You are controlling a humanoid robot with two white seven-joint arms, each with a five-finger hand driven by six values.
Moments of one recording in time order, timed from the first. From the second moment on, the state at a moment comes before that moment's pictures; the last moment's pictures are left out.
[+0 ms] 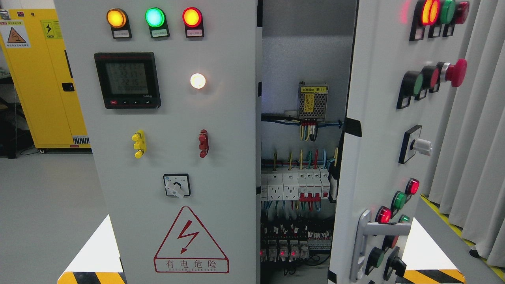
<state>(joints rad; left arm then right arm) 0.00 0.00 -0.21 -0.09 0.13 -0.02 -0.04 0.00 0.00 0.04 -0.05 0.00 0.11 -0.06</state>
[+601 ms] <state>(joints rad) 0.00 0.00 -0.21 -0.11 0.13 -0.02 -0.04 0.00 0.00 -0.01 -0.03 0.00 0.11 -0.06</state>
